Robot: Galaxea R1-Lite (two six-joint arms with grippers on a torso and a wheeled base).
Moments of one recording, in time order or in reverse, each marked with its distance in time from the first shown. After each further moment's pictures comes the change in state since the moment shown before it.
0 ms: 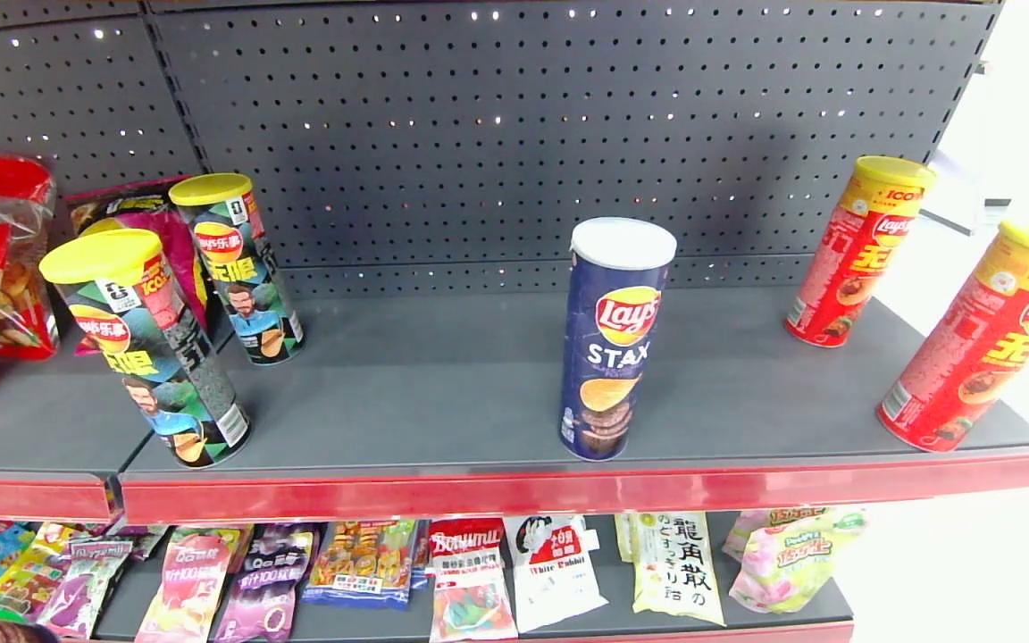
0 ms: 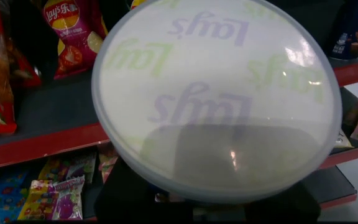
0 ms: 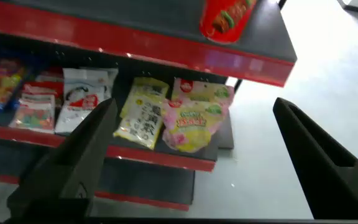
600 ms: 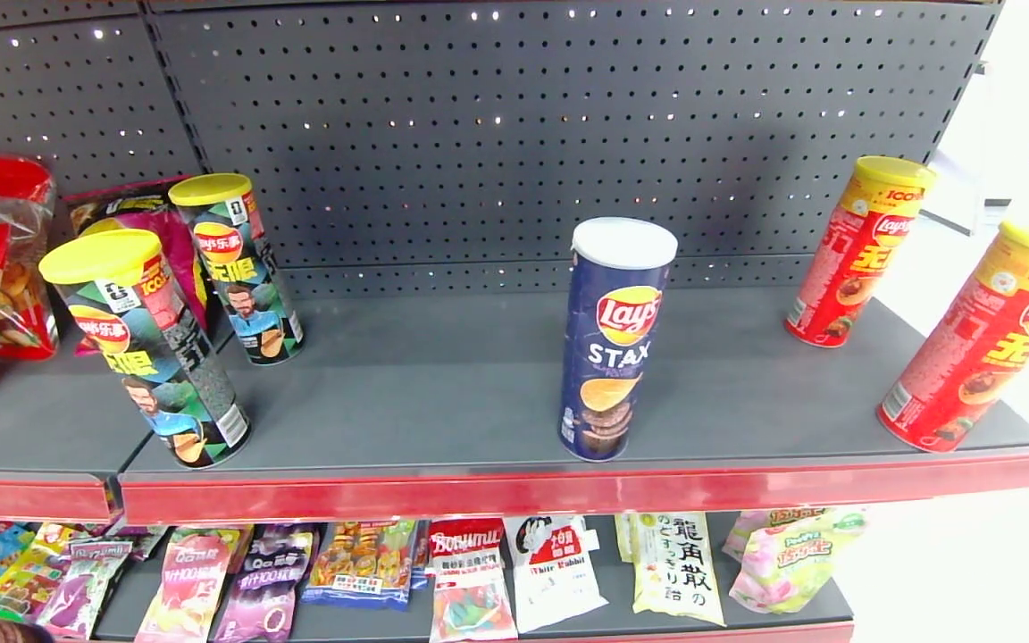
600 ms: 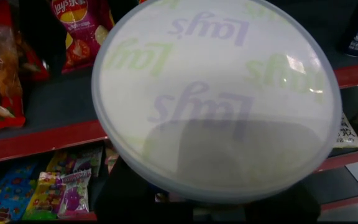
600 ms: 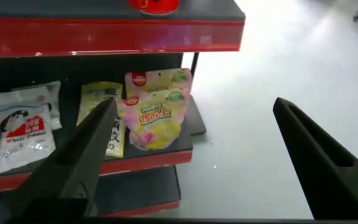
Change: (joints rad) left arm 0.004 0.017 0.005 -0.002 0.032 0.005; right arm -0.270 -0.036 0.258 -0.253 0.001 0.013
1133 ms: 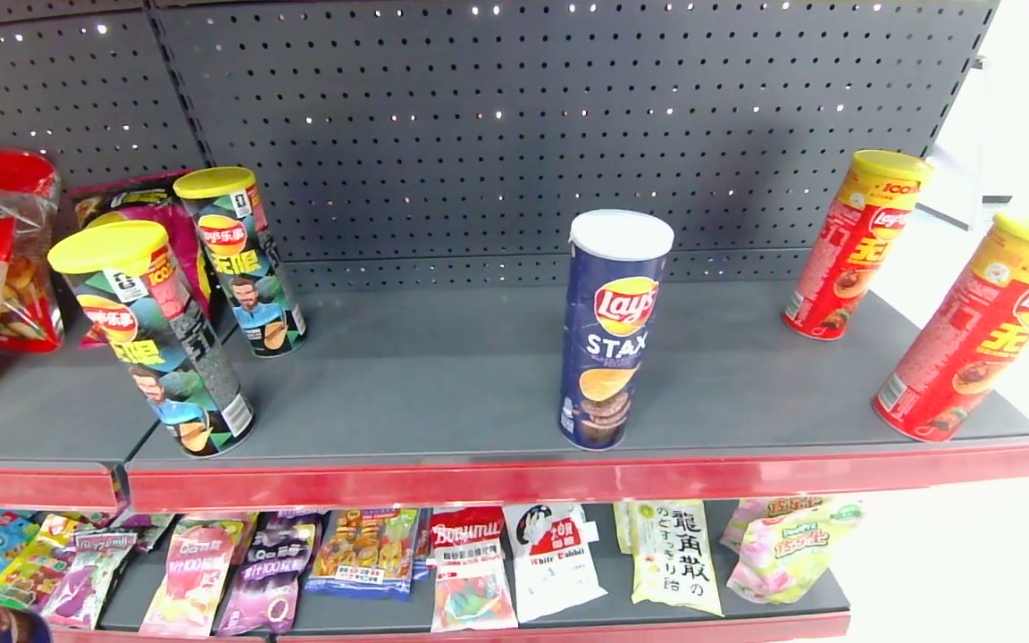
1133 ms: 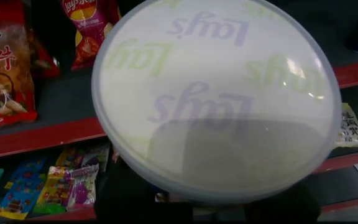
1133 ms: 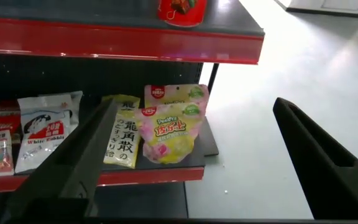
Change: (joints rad) left arm 0.001 0.018 0.003 -0.025 0.032 0.013; right arm 0.035 -0.119 0.040 -0.006 0.021 -0.007
